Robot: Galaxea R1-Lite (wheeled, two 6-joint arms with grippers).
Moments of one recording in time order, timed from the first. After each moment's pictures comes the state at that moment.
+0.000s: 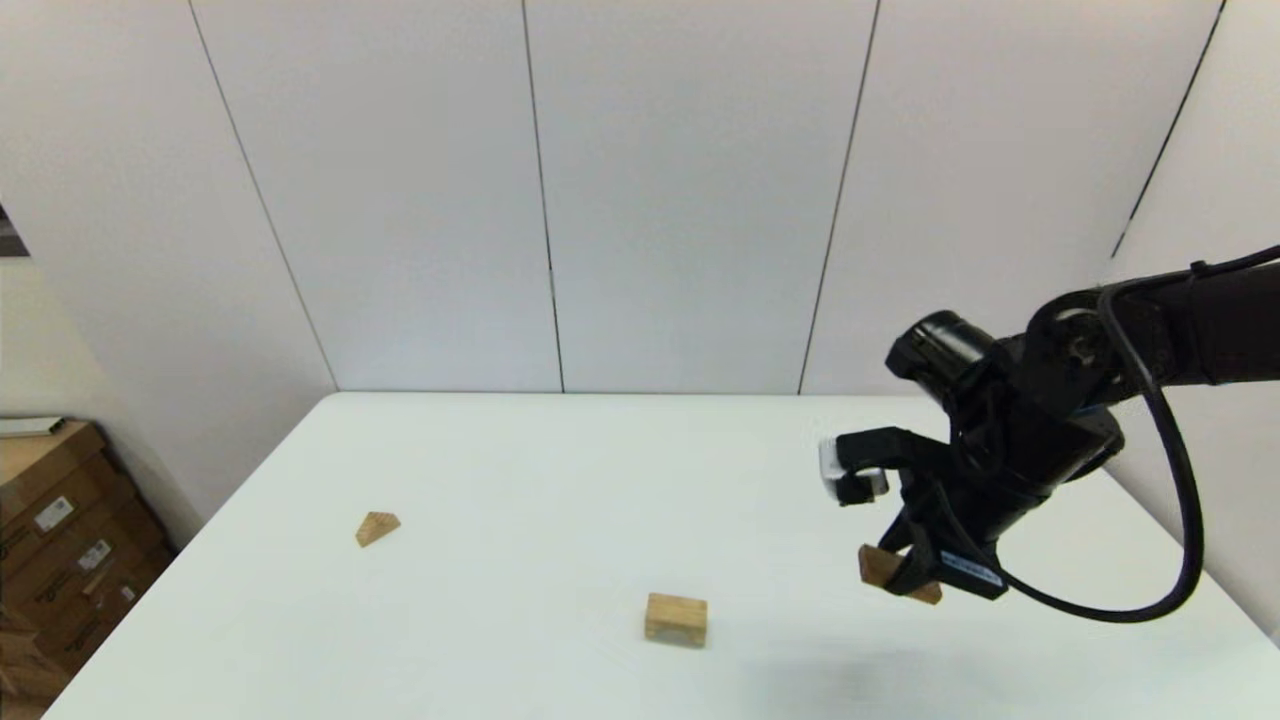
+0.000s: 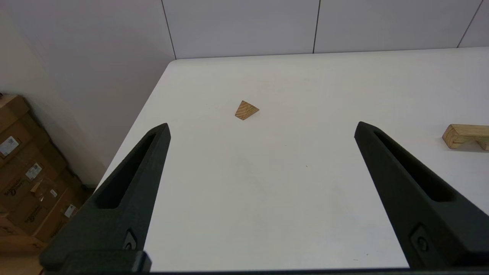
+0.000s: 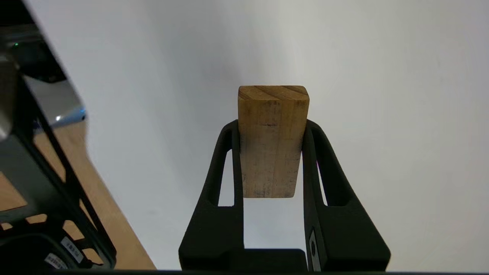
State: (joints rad) left arm 0.00 0.00 -0.01 0.02 0.00 0.02; right arm 0.36 1.93 -1.32 0.74 0.18 -0.98
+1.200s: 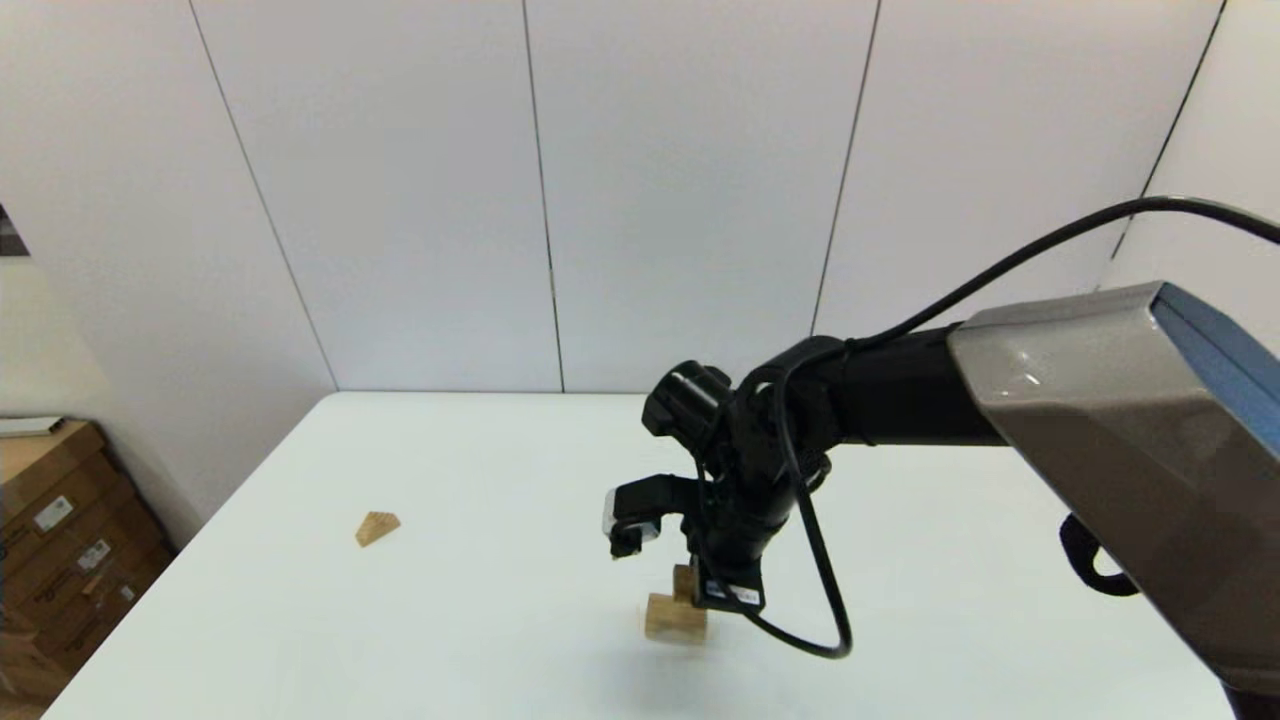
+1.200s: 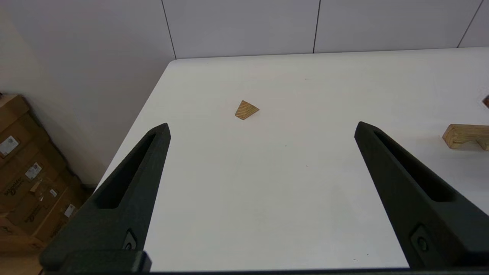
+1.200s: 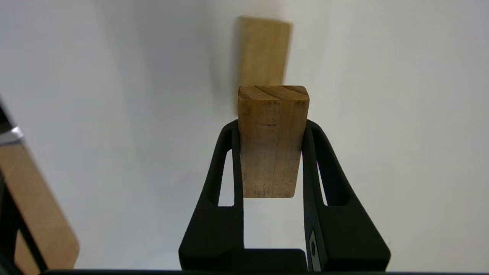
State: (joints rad) left arm 0.00 0.00 -0.01 0.02 0.00 0.02; right arm 0.71 2.30 -1.74 0.74 0.06 -0.79
